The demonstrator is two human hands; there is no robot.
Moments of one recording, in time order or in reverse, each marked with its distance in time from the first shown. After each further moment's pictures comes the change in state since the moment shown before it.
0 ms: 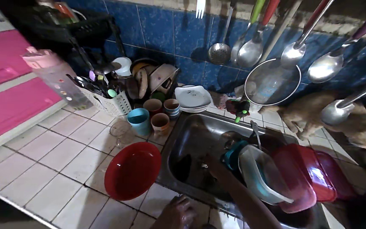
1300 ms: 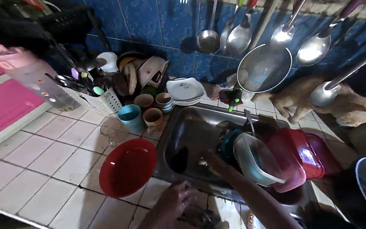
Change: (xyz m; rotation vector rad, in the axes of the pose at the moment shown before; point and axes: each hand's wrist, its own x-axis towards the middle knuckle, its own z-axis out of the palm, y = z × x) left_hand 0.018 -0.011 -0.007 -0.076 -0.005 -0.092; right_hand -0.034 -0.001 -0.001 -0.011 -0.049 -0.069
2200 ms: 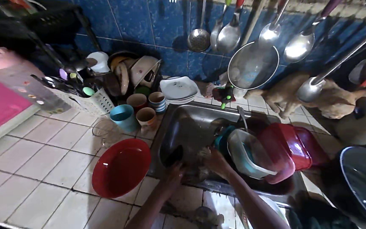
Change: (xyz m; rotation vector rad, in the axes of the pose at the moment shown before) left_hand 0.049 -0.015 0.000 0.256 -0.169 -0.210; right_hand -0.055 -0.039 -0.023 0.591 0.271 0.267
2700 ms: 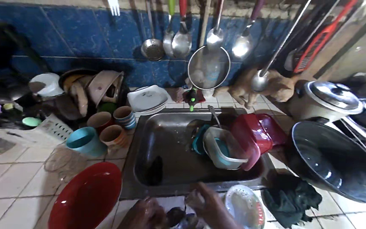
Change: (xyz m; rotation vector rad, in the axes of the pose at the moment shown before) left_hand -0.061 -0.002 -0.027 -0.172 -0.126 0.234; right_hand -0.129 0.035 0.032 0.179 0.221 -0.373
